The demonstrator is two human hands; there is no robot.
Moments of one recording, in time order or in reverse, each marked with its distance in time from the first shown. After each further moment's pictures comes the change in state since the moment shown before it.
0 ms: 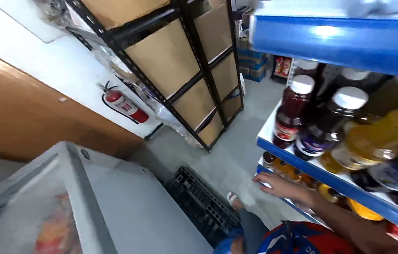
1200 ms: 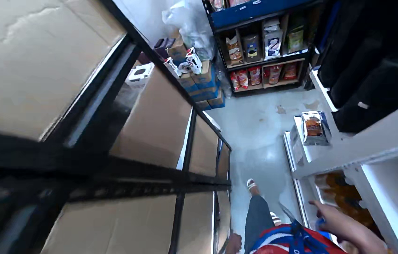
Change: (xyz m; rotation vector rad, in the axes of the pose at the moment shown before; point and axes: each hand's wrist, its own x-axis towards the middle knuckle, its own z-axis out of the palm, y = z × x) left_hand 0.544 0.523 -0.246 0.941 -0.446 -0.117; right_hand 0.263 0.091 -0.284 0.549 0.445 1.030
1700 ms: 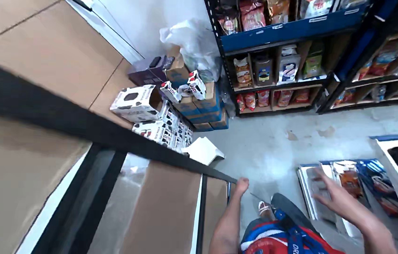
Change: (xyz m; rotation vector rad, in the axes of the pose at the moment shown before) left_hand 0.085 0.450 -0.345 -0.133 0.087 0.455; right_hand 0.184 -0.217 -0.258 0.106 0.459 -0.189
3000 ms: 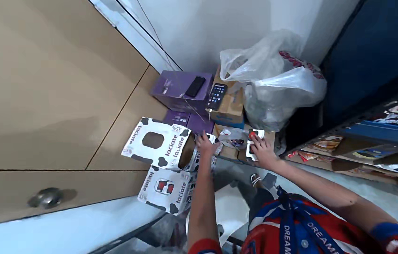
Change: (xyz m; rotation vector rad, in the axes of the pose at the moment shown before) left_hand 0.337 0.291 -0.745 0.180 0.791 -0.011; right_hand 0.793 -0.551 0.126 -0.609 -0.270 -0.666
